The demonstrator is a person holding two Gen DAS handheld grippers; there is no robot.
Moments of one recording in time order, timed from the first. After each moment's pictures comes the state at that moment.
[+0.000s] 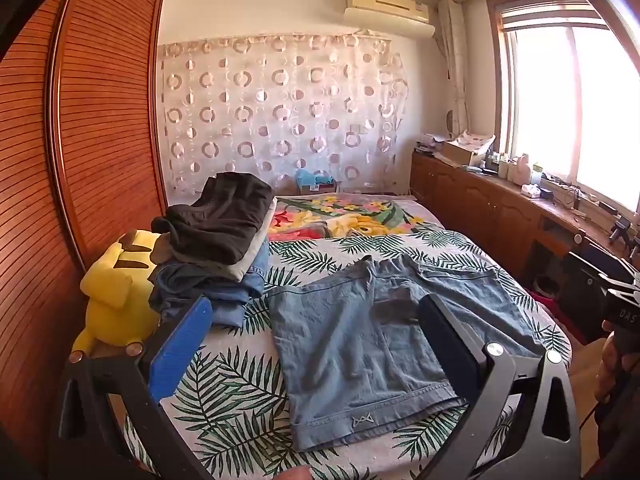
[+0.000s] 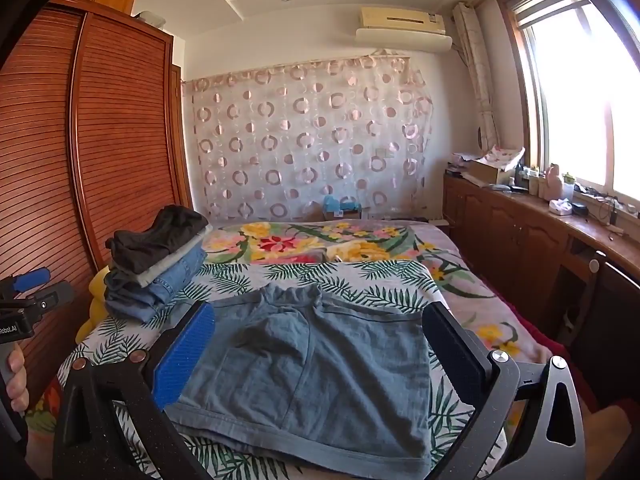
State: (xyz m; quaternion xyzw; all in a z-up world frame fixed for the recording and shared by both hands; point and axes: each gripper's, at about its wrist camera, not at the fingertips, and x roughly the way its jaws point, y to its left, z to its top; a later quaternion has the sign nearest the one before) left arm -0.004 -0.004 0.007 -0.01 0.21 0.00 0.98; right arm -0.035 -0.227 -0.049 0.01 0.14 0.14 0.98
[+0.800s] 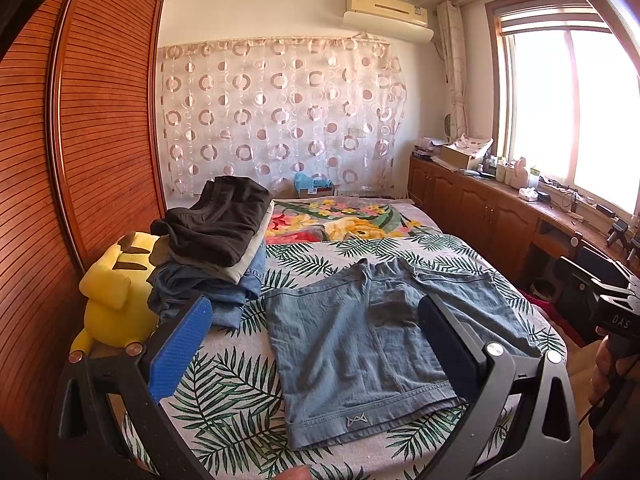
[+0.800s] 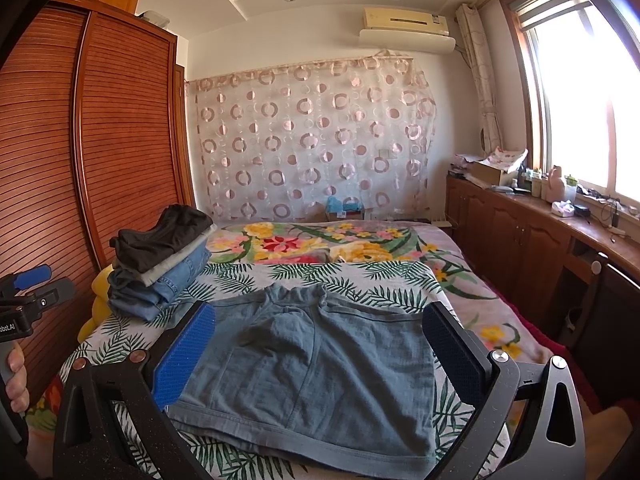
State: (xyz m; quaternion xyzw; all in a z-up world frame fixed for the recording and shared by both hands) left arm -0.007 -0.007 0.009 -0.01 0.21 0.00 0.98; right arm -0.037 -0.227 -0.047 0.01 0.14 0.14 0.98
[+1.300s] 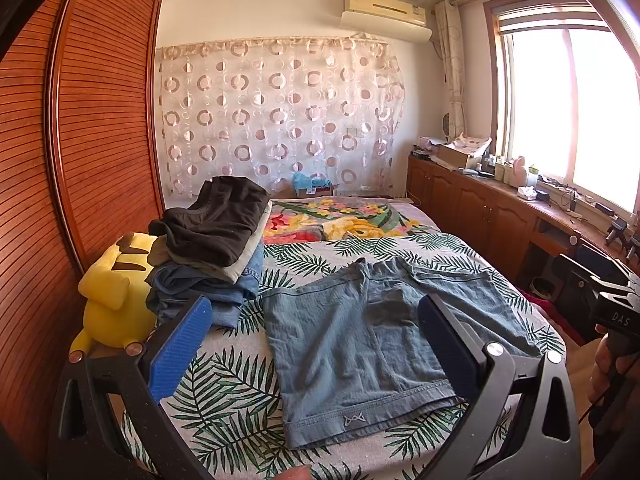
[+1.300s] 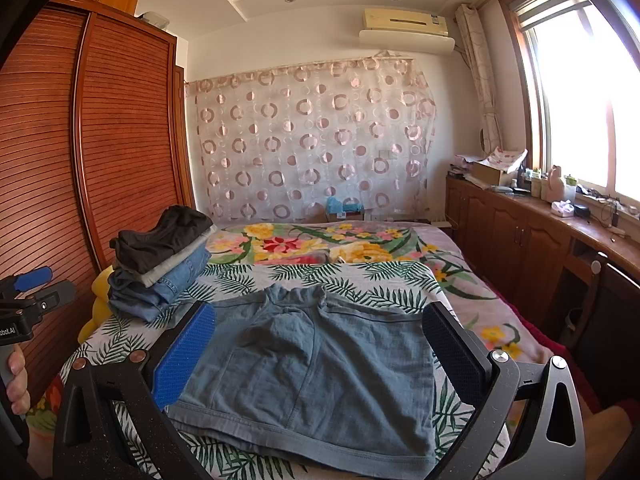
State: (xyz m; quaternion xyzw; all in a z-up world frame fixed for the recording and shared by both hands) left arm -0.007 -0.006 0.008 -0.01 0.21 0.00 0.98; right arm -0.037 -0.227 -0.047 0.01 0.14 0.14 0.98
